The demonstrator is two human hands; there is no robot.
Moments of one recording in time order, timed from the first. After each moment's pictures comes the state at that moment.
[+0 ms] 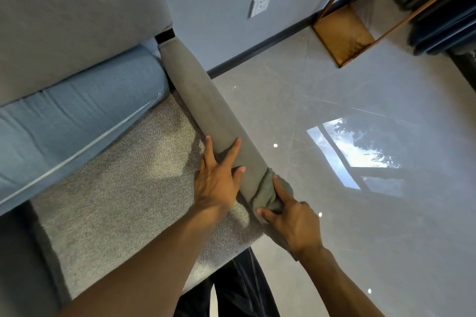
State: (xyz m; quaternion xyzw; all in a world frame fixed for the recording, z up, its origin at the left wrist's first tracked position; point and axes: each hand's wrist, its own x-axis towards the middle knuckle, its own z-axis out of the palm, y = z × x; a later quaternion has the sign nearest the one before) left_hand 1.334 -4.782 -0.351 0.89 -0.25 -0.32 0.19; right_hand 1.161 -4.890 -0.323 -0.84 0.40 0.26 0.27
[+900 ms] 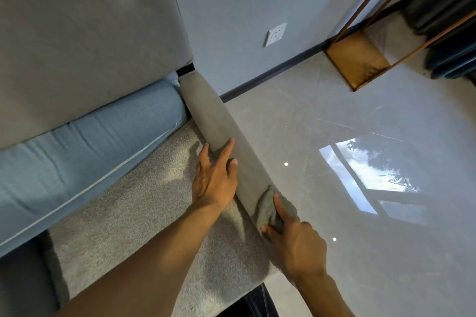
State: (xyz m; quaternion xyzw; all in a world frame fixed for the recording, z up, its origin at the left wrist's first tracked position) left_hand 1.412 -4.798 -0.348 0.89 -0.16 -0.34 0.24; right_hand 1.223 -4.887 -0.310 -0.85 0.40 0.26 0.22
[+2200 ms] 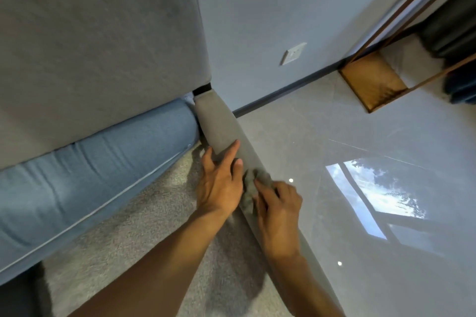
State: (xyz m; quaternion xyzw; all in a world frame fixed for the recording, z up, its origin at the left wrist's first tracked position) left_hand 1.467 -4.812 -0.359 0.89 -0.11 -0.30 0.32; right_hand 1.341 -4.888 -0.376 -0.91 0.30 -0.15 0.24
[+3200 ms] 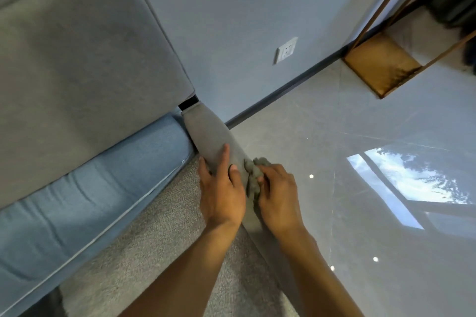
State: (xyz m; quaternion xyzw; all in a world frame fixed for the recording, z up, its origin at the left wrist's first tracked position) left_hand 1.456 -4.841 -0.369 0.92 -0.08 -0.25 0.30; right_hand 1.378 -4.932 -0.385 -0.83 0.35 -0.08 0.43
